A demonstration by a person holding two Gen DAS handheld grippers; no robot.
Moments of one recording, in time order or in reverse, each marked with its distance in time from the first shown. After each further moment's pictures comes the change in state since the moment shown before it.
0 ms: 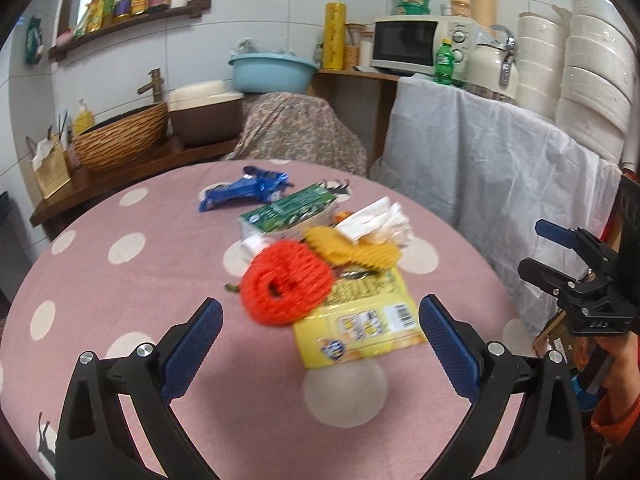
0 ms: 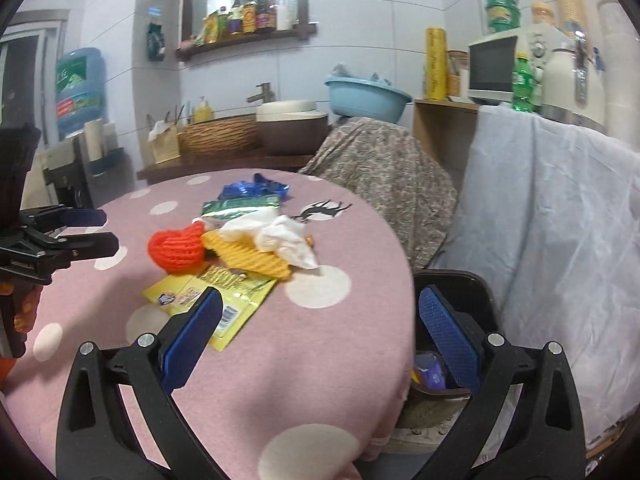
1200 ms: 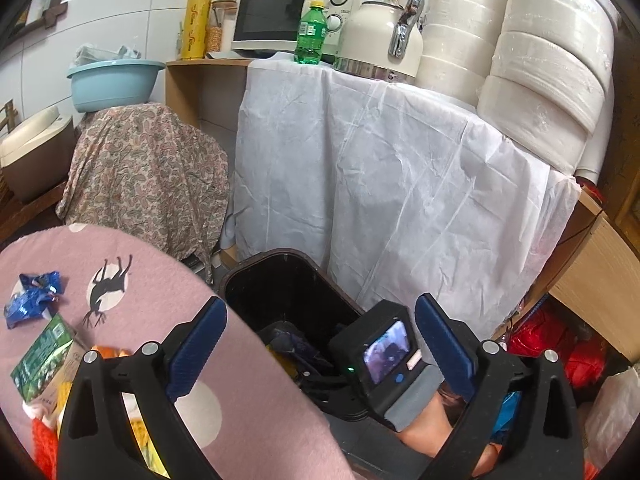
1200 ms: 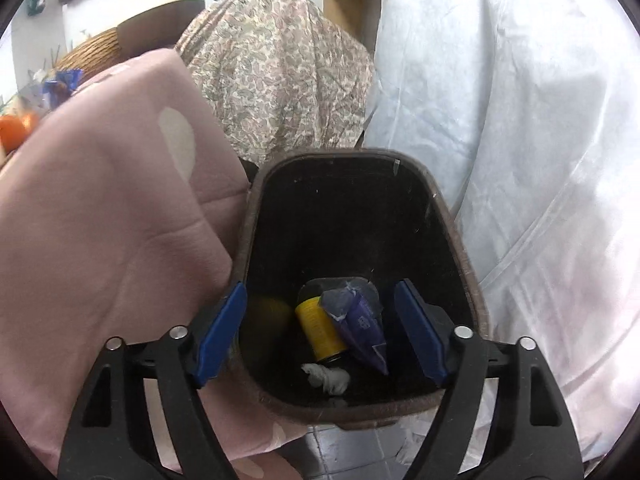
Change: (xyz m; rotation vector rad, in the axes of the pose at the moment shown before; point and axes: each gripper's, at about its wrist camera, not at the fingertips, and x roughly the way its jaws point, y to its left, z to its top) left arm 0.125 -0.192 0.122 0.114 0.078 -0.364; right arm 0.180 -0.183 -0.085 0.128 0.320 -0.243
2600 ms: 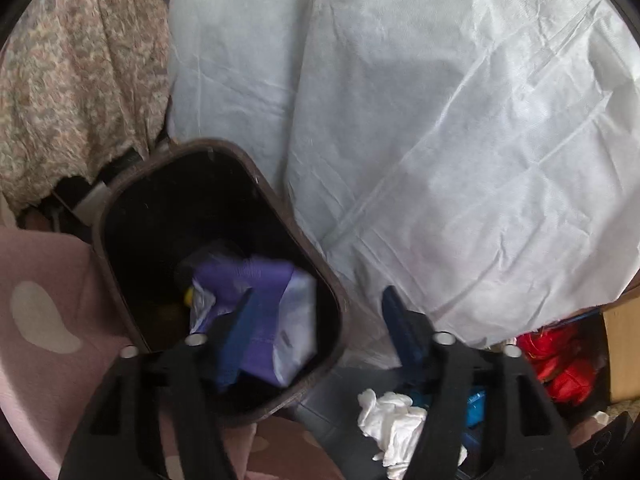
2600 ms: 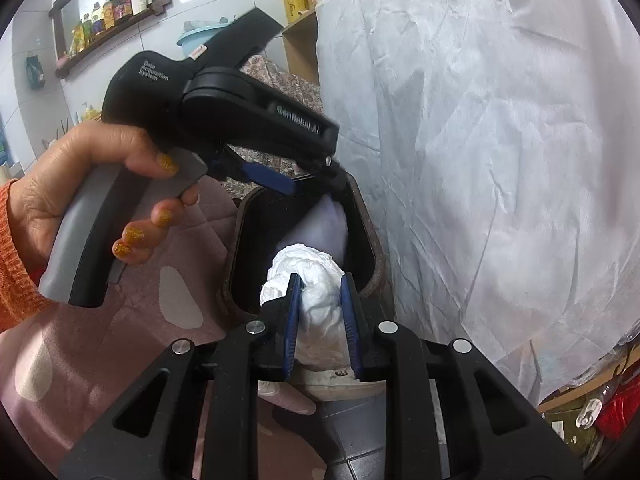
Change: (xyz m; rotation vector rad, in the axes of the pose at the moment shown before) left arm 0.227 -0.034 -0.010 -0.101 0.426 -0.077; right arm -0.129 -0.077 -0.062 0.188 -0.122 0.067
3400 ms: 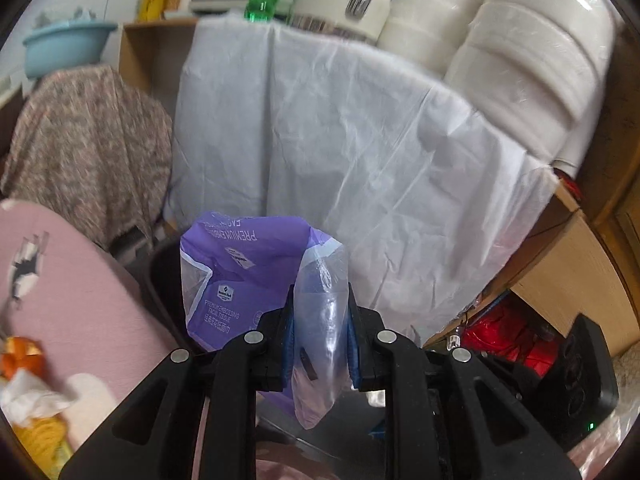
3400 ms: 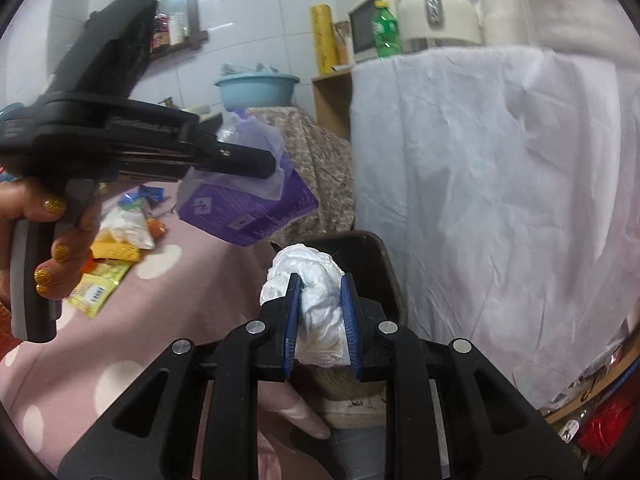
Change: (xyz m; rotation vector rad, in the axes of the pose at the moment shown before) left arm -0.152 -0.013 -0.065 0.095 -0.284 -0.114; right arm -0.078 0.041 0.029 -0.053 -0.142 0.043
